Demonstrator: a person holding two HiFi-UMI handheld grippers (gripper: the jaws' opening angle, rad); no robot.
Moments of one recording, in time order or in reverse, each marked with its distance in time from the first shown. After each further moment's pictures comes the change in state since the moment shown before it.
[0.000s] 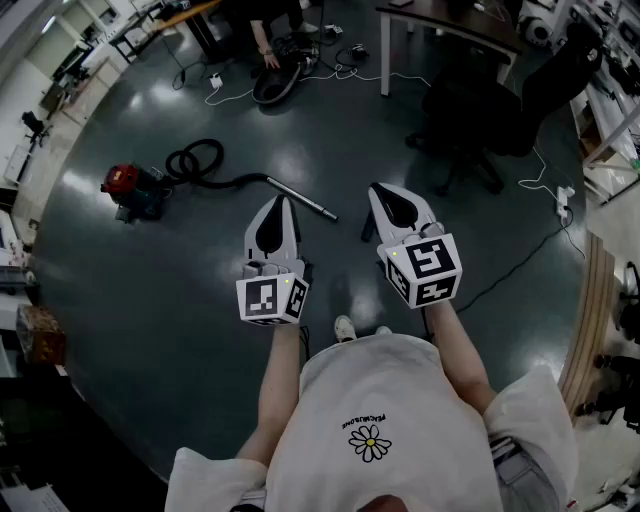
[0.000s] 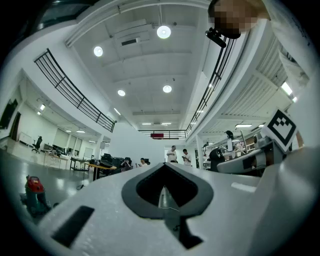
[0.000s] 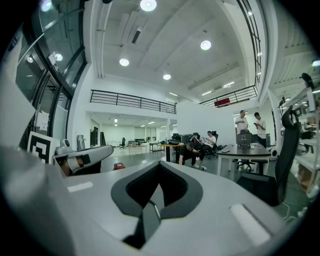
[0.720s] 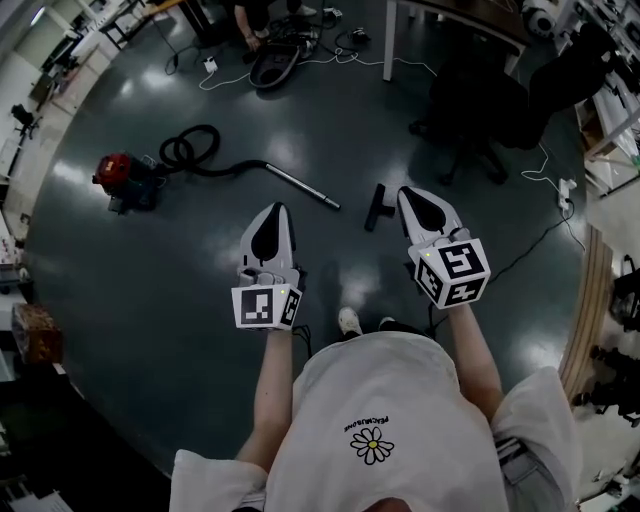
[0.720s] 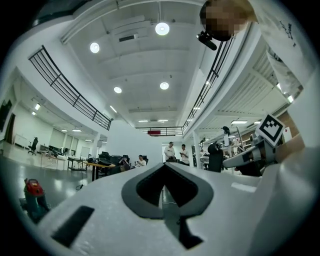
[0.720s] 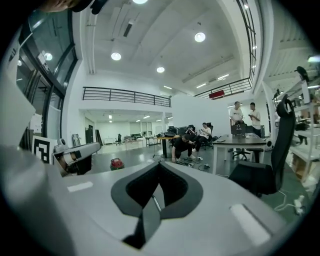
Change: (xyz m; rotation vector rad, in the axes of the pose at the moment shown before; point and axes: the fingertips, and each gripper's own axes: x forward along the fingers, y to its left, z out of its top) left arm -0.015 0.061 -0.033 0.038 0.037 -0.048; right arm 0.024 -0.010 -0.041 0.063 0.072 -0.042
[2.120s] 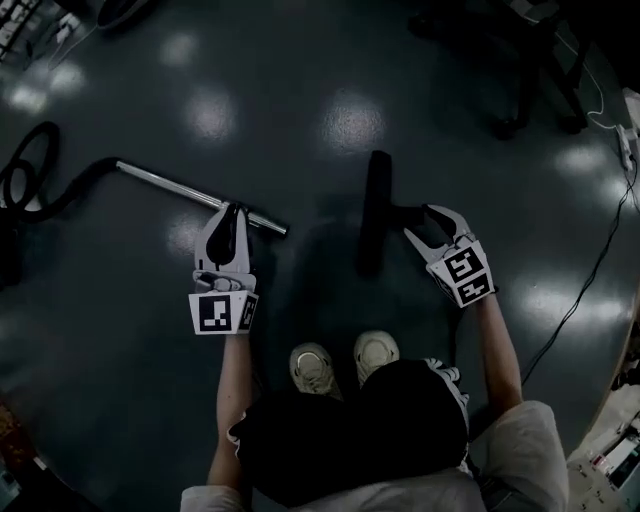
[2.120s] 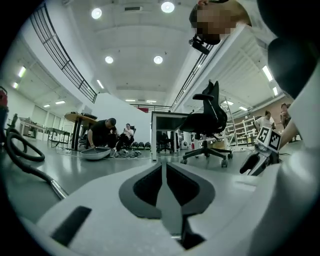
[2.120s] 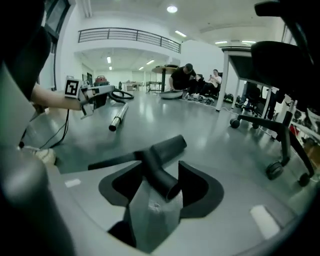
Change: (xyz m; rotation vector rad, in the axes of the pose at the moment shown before) left arm 0.227 0.144 -0.861 -0.050 0.158 -0.202; right arm 0.367 -0.306 -0.823 -0.155 0.543 0.001
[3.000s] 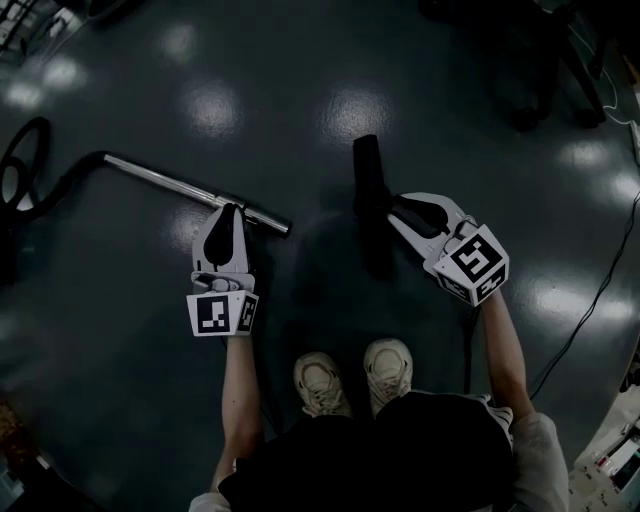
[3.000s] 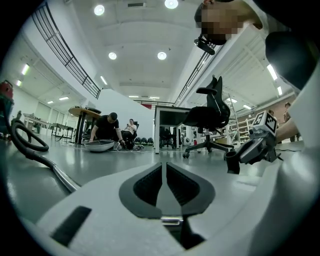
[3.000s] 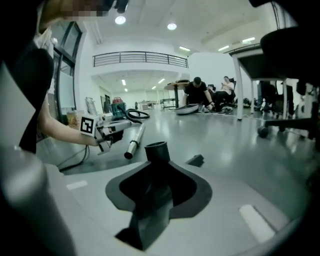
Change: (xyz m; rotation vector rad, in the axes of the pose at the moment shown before) left arm -0.007 0.016 -0.061 -0.012 0.061 0.043; right arm 0.033 0.047 0.063 0.017 -0.216 0.232
